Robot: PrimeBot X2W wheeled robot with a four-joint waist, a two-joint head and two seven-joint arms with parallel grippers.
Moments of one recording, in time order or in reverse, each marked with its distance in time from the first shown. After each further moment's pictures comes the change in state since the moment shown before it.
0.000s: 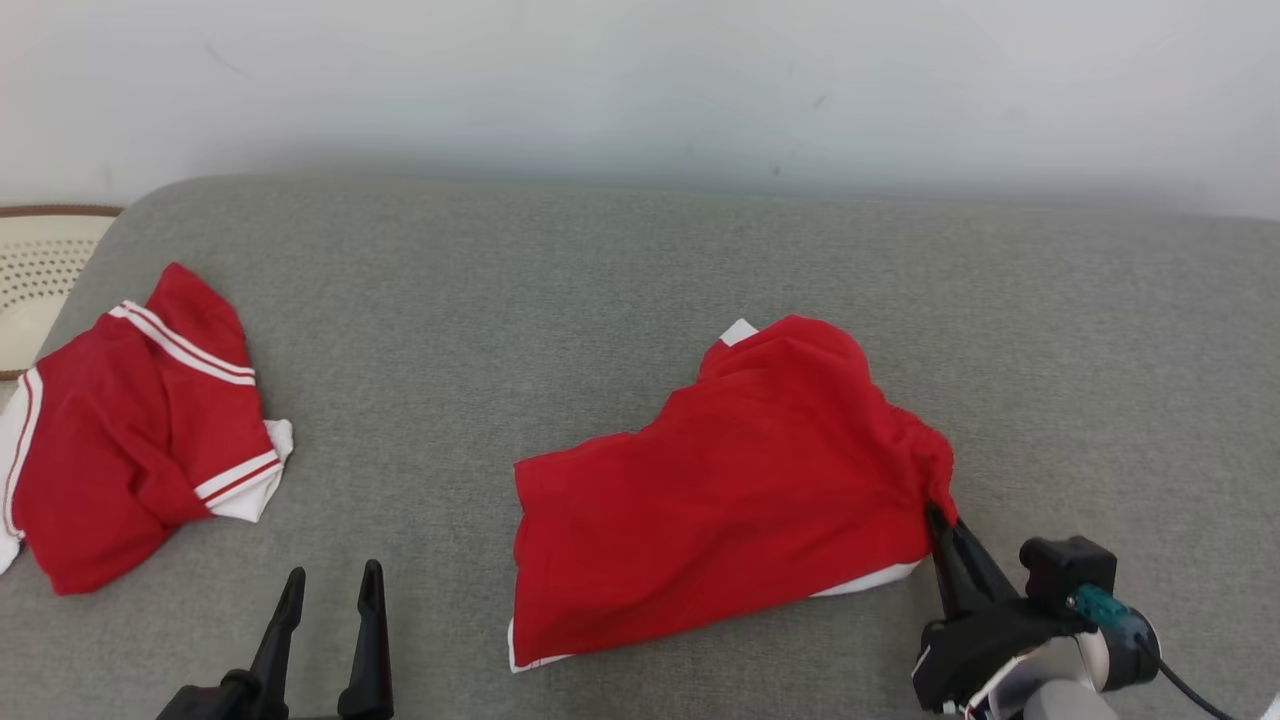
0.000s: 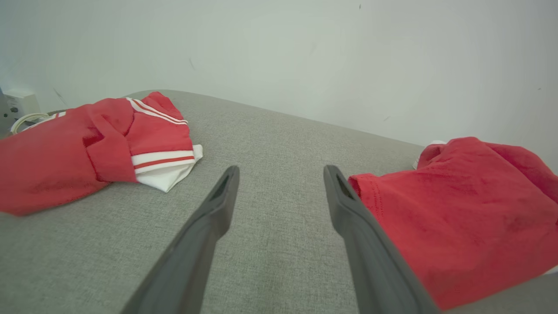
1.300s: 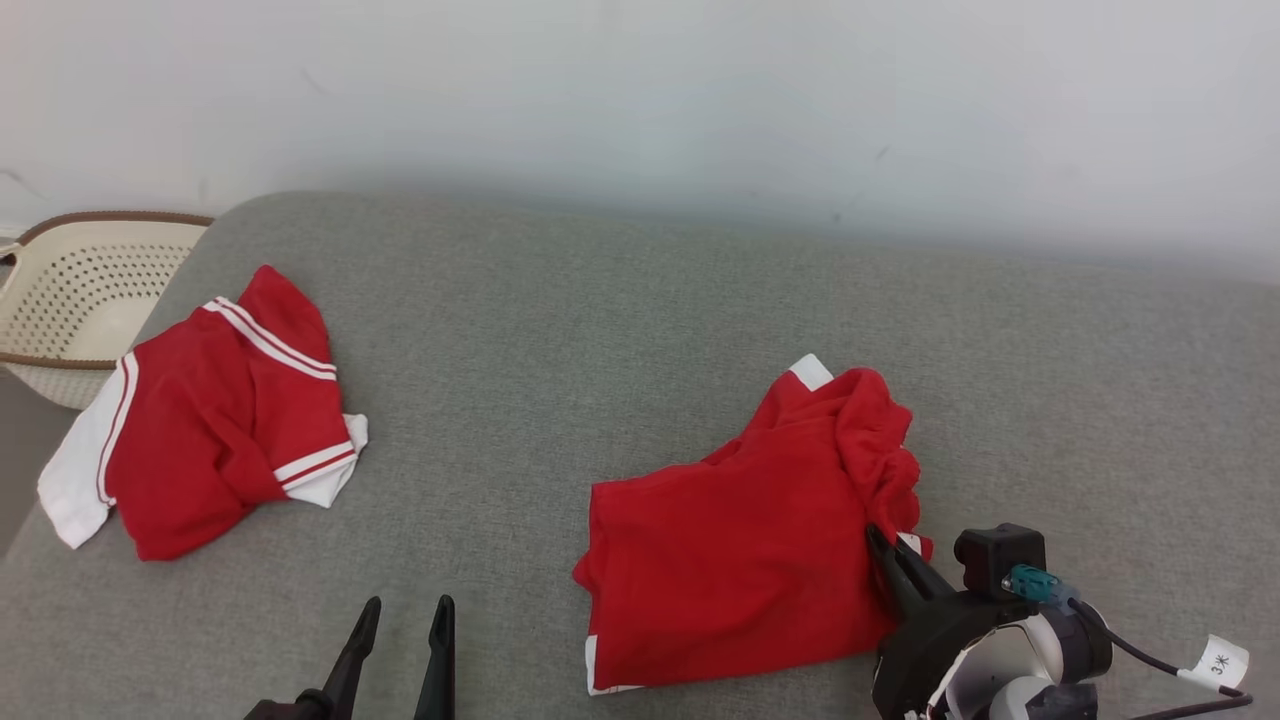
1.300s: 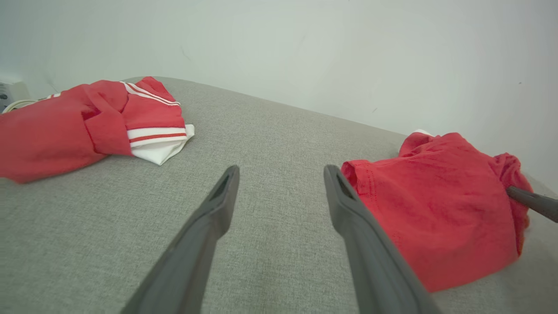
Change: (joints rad) left arm 0.014 0.000 -0.119 0.047 -0.018 0.002 0.000; right arm 0.052 0.019 0.063 -0.144 -0.015 0.000 0.236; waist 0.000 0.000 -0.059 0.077
